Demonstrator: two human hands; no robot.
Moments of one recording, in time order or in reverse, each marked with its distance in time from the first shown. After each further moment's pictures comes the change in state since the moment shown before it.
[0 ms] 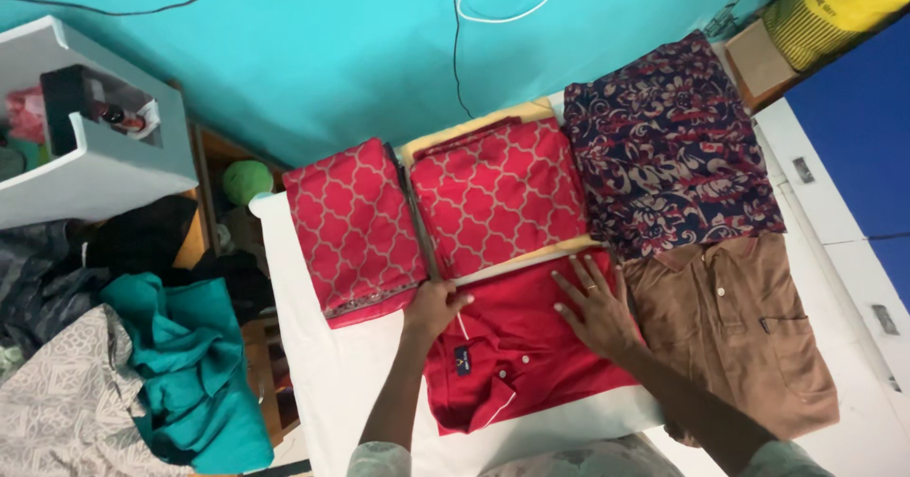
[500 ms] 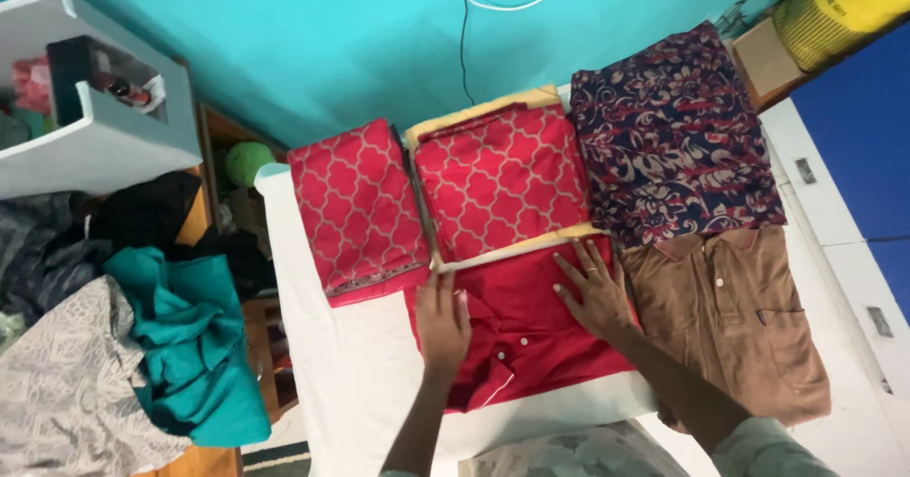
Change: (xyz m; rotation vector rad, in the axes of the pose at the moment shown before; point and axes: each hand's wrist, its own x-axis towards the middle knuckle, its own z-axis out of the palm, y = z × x) left_hand -0.082 0.035 0.039 -0.046 0.834 0.326; right_hand -0.004 0.013 0.024 0.014 -0.025 0.064
